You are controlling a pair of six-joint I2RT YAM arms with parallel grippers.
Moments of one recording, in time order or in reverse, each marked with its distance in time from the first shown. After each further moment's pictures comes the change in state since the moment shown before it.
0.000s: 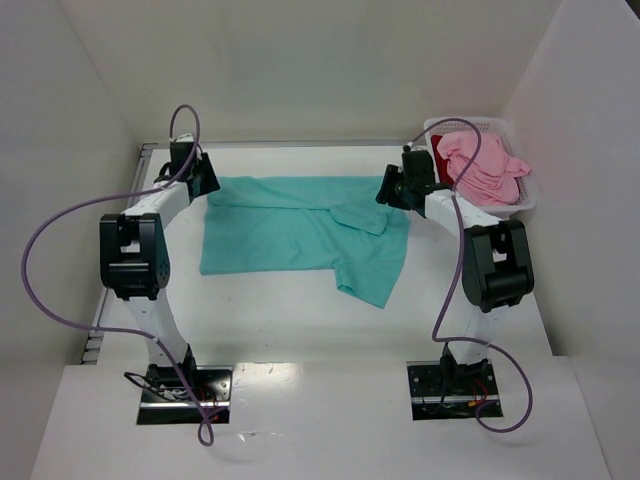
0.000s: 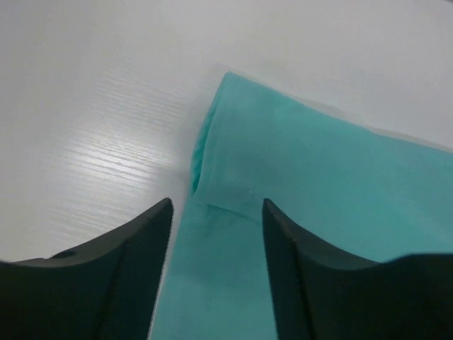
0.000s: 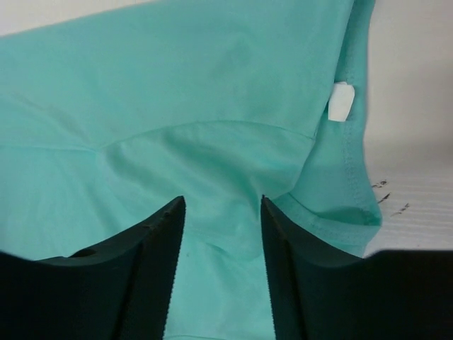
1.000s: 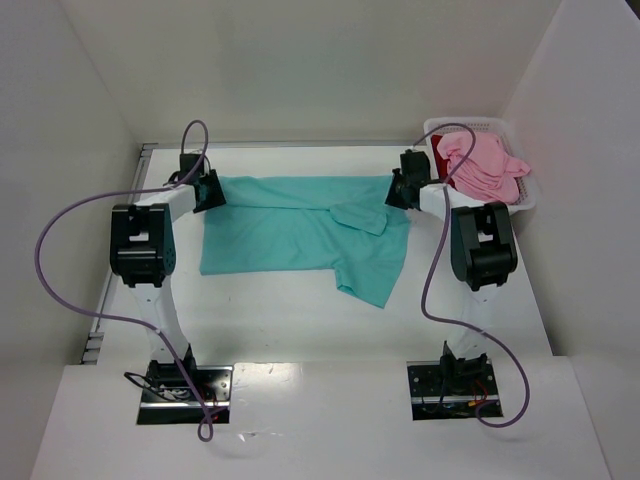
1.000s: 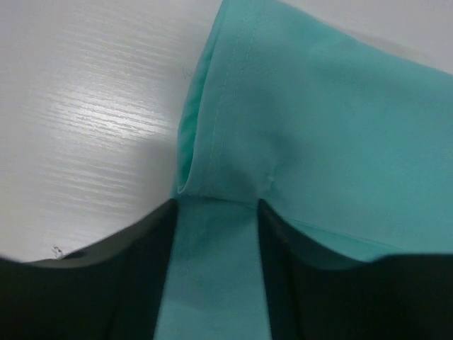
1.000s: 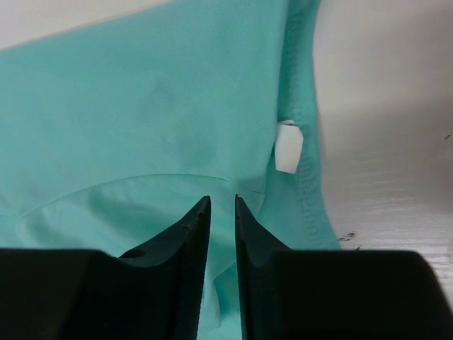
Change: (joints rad) left arm 0.002 0.138 -0.002 -0.019 0.067 0.008; right arm -0.033 0.200 0.108 0.021 0.066 0.014
